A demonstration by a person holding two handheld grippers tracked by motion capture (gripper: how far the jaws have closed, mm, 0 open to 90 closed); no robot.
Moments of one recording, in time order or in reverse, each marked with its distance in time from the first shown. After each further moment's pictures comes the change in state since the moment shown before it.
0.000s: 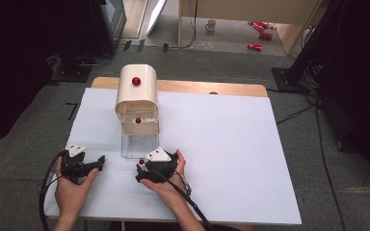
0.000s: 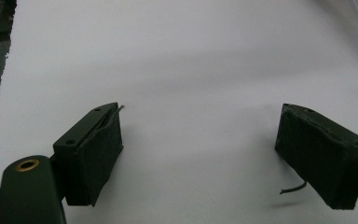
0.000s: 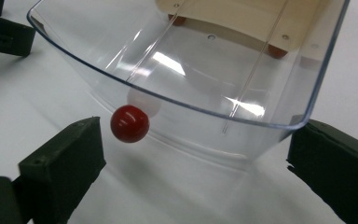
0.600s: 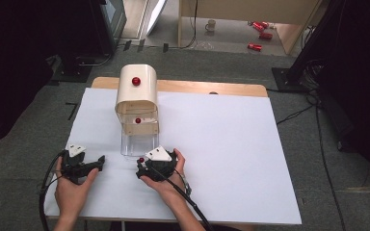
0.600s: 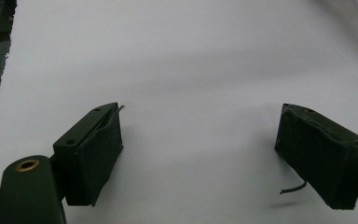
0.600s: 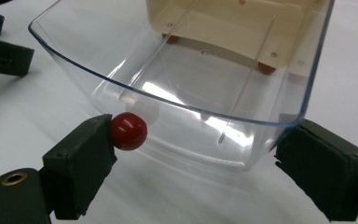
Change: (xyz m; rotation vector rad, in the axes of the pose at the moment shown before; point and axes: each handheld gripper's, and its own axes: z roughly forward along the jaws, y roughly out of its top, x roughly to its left) left arm 0.000 0.000 0.000 0.000 0.000 0.001; right arm -0.002 0.004 -0.002 -0.051 -0.011 0.018
